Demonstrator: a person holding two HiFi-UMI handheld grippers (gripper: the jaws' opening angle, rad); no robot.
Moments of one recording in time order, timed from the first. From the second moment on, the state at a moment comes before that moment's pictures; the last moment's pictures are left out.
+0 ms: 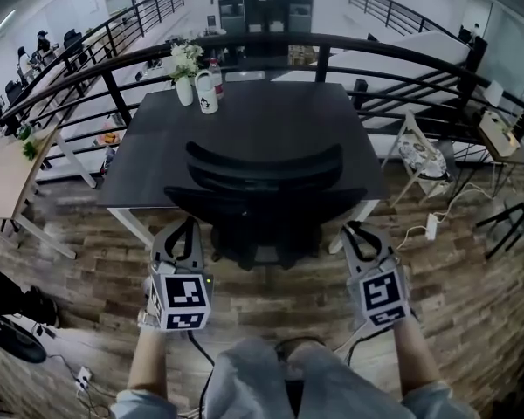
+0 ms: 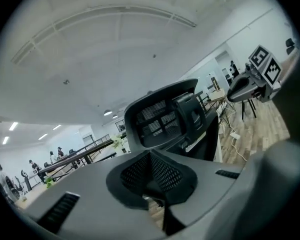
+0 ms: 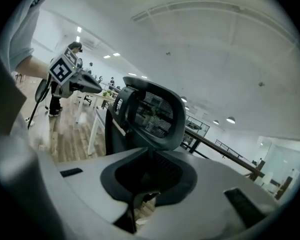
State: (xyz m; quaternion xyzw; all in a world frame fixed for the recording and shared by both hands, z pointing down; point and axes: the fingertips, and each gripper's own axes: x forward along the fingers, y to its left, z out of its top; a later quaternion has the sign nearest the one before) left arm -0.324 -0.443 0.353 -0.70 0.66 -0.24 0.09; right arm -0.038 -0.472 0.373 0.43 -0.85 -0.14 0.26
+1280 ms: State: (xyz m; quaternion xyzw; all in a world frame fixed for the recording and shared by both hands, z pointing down) left arm -0.371 -0.542 0.441 -0.57 0.44 -0.59 0.36; right arm -0.047 -0.570 0.443 0.30 -0.71 -0.36 0.53
